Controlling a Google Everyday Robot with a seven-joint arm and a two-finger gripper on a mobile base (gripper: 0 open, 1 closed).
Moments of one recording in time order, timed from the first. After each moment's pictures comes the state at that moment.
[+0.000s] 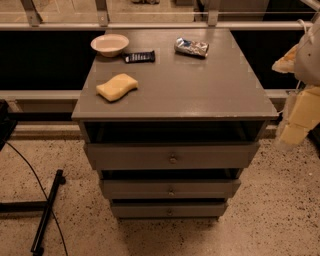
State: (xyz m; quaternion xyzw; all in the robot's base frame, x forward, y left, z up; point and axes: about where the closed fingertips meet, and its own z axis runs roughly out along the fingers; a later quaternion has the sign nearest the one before) arm 0.438 -0.217 0.976 -0.60 0.78 -0.03 0.16
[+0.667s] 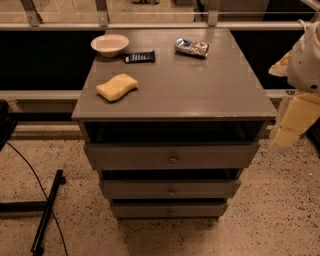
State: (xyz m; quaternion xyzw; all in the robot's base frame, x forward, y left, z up) arm 0.444 -0.214 0.965 -0.60 0.78 -0.04 0.16
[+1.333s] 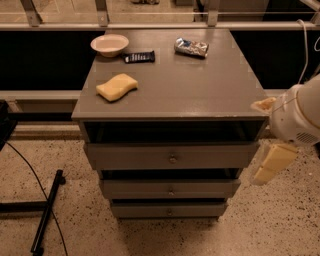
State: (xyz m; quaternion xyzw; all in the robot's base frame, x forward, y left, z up) arm 0.441 -0.204 0.878 -0.62 0.76 -0.01 0.21
